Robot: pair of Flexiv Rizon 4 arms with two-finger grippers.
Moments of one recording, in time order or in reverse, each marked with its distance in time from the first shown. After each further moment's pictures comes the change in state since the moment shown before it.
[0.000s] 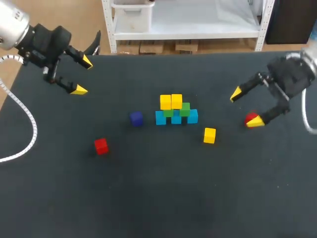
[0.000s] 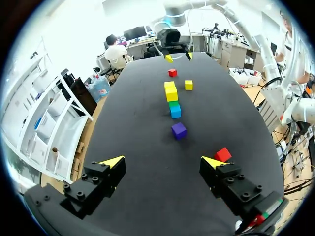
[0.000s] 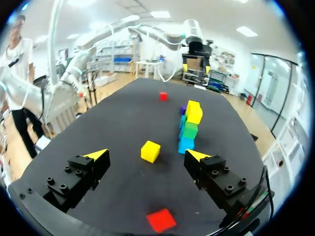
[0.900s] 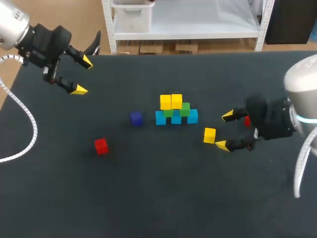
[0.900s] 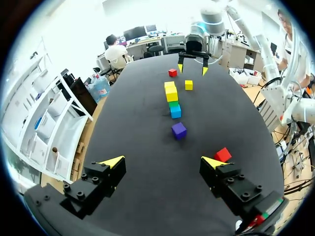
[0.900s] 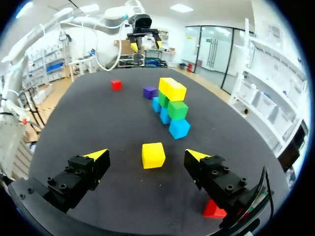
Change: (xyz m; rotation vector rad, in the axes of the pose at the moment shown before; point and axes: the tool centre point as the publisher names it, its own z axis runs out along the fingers) left arm 0.000 0.000 0.000 0.000 0.000 0.000; right arm 0.003 0.015 0.064 0.538 0.138 0.335
